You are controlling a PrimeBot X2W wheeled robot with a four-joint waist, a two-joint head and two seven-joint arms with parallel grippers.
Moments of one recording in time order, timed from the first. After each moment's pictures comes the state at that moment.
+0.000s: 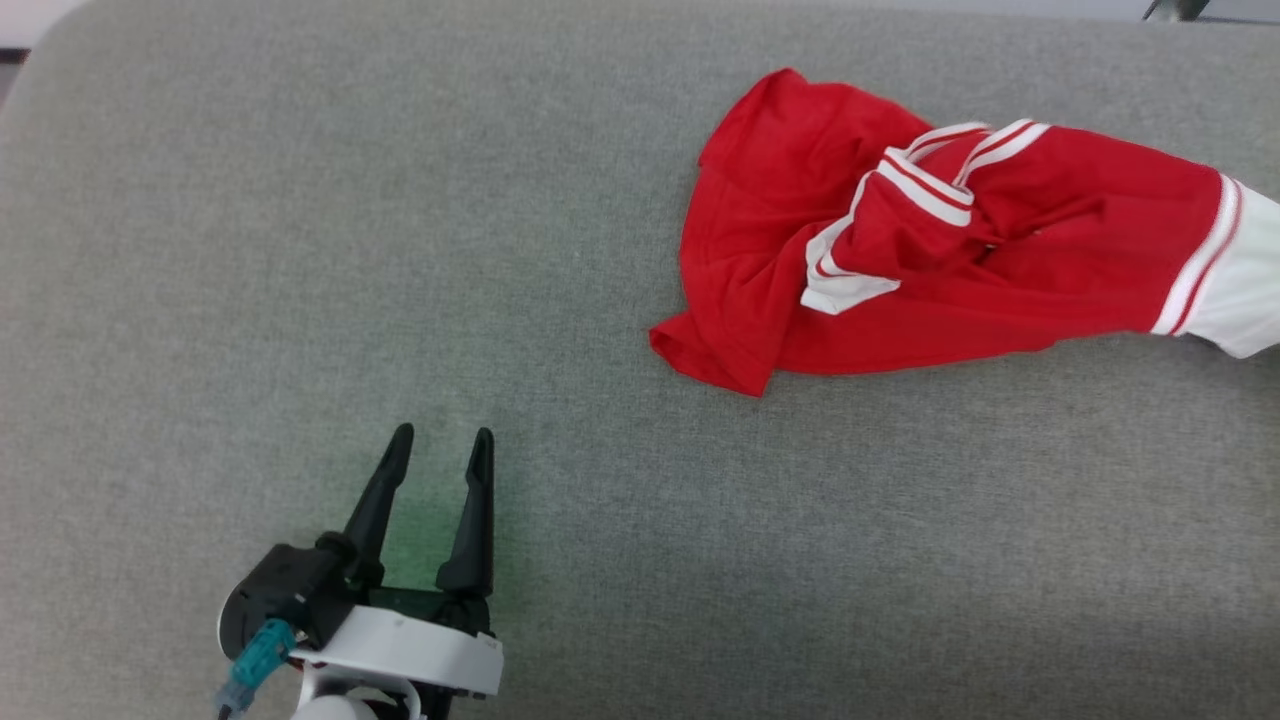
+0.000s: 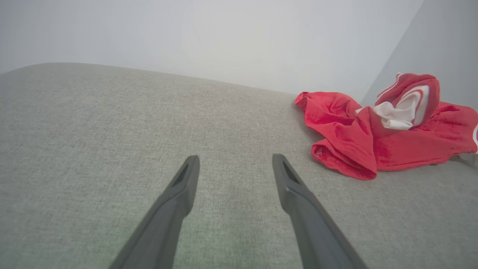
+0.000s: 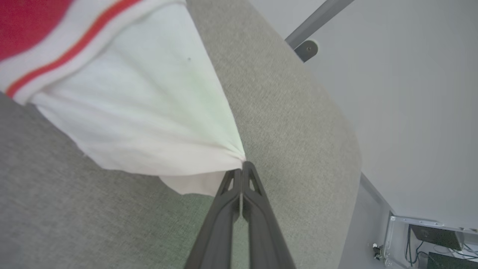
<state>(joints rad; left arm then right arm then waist) -0.10 0.07 -0.08 0.09 -0.26 -0.13 -0.26 -0.69 -0.97 0.58 0.34 0.44 0.13 0.31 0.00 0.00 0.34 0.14</state>
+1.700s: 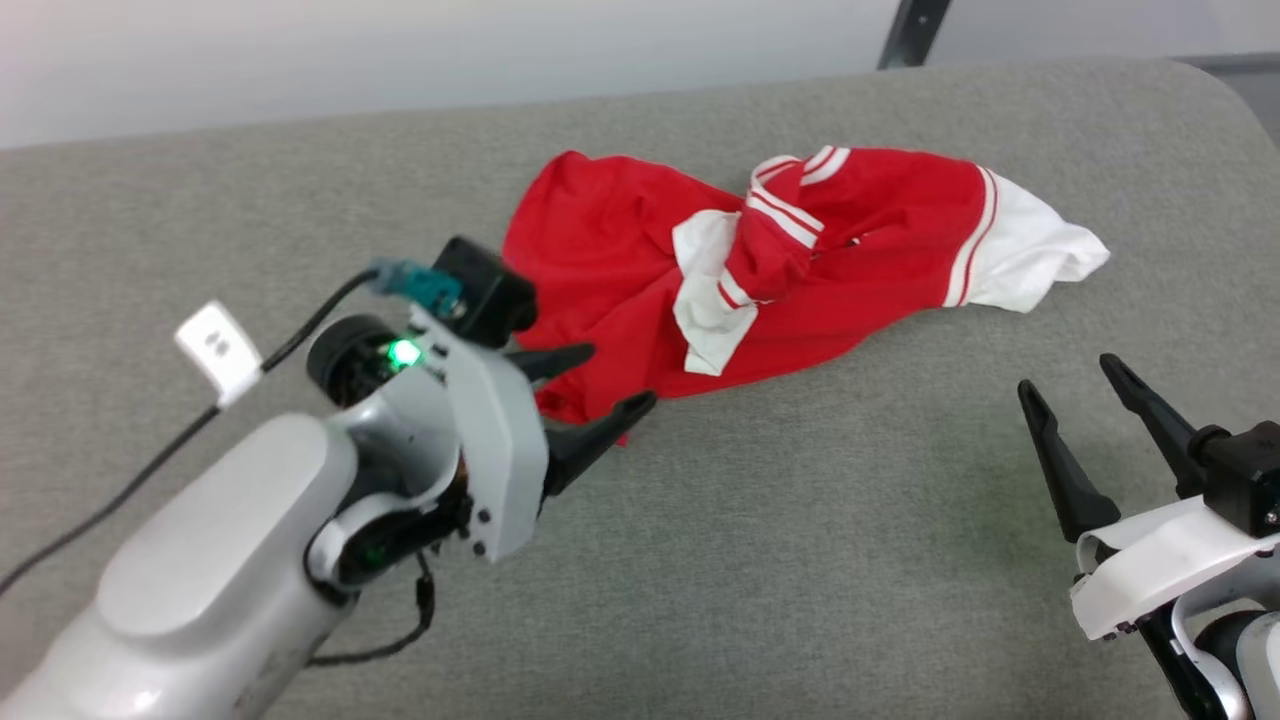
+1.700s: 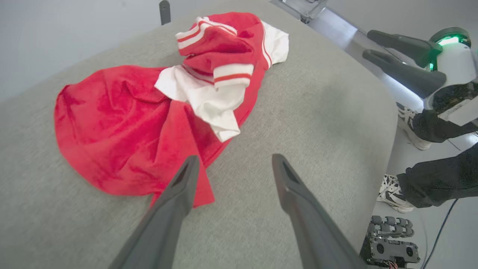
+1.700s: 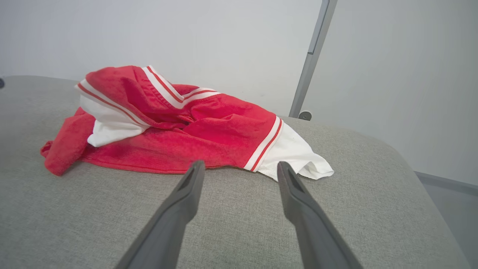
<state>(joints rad) -0.73 0.58 -0.74 0.01 -0.94 -0.13 0.49 -0.20 -0.35 0.15 0.00 0.29 0.13 0.01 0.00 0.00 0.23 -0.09</state>
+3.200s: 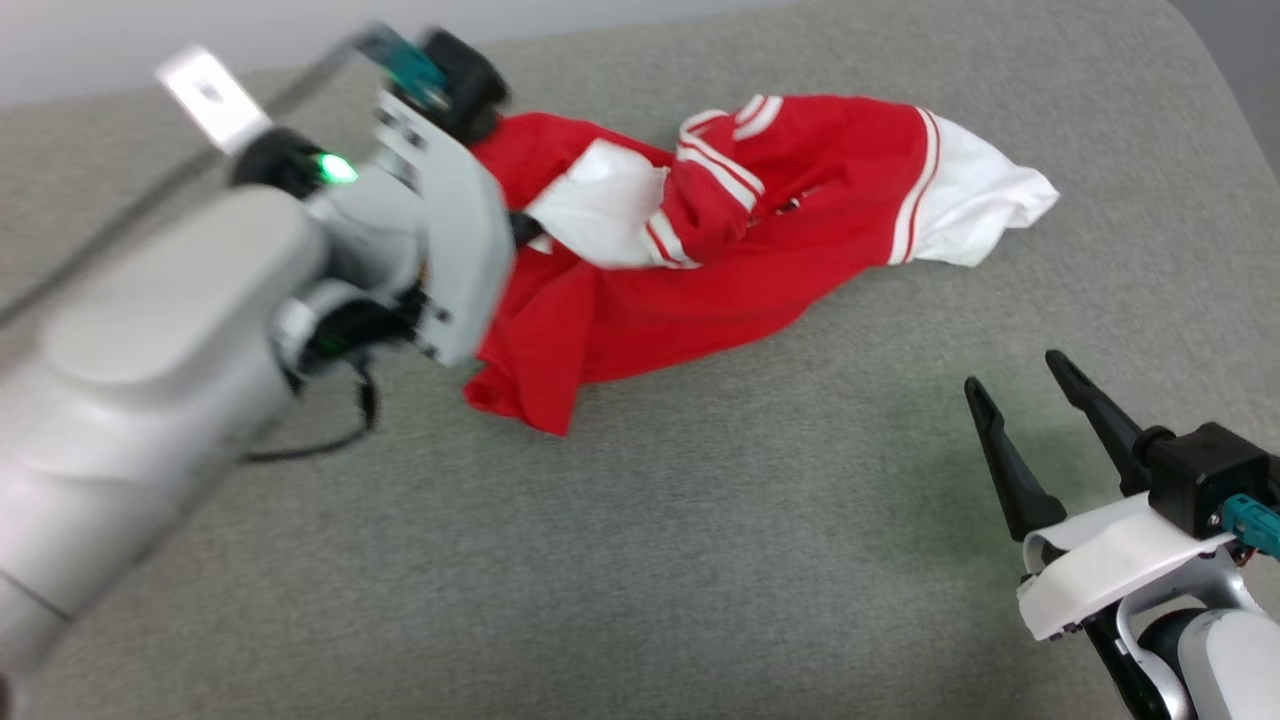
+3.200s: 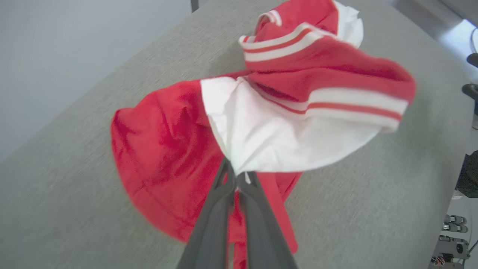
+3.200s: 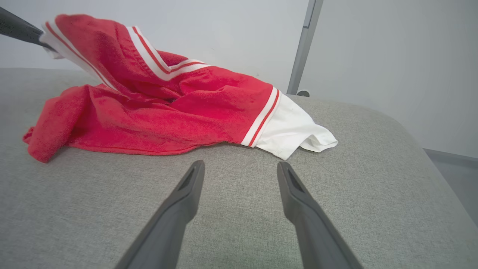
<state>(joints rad) -1.27 0.59 -1.19 0.42 -1.16 -0.13 0.46 -0.22 -0.27 0.18 0.00 0.25 0.13 -0.01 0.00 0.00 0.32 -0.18</state>
